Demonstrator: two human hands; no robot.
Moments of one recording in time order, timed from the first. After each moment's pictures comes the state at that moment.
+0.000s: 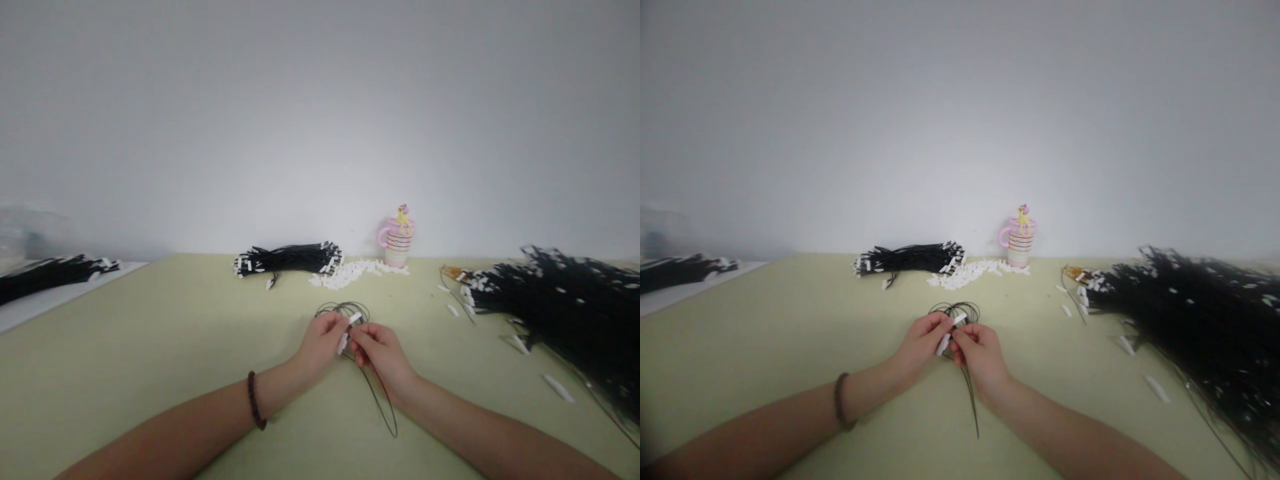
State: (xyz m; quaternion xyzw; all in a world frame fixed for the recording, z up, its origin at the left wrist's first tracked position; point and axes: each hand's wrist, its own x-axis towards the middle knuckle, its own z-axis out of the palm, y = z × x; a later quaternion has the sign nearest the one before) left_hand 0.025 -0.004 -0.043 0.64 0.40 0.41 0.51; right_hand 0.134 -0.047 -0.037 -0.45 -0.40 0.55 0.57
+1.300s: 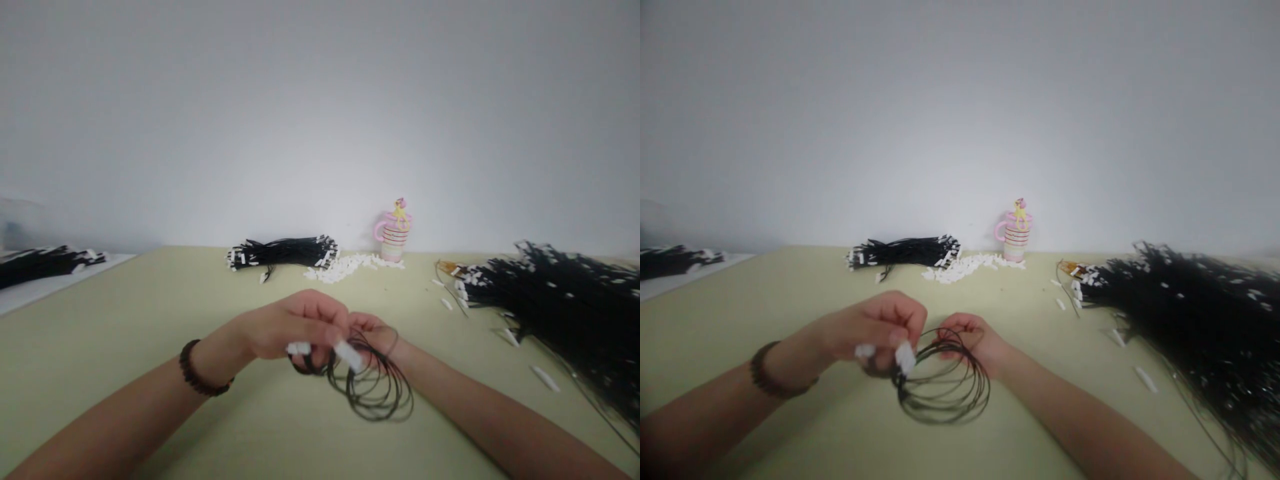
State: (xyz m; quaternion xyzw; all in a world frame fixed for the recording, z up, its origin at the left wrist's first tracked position) left_hand -0.019 -0.037 0.068 0.64 0.21 0.12 0.73; right_hand 0.159 -0.039 -0.038 -0.28 -0.44 0.71 0.46
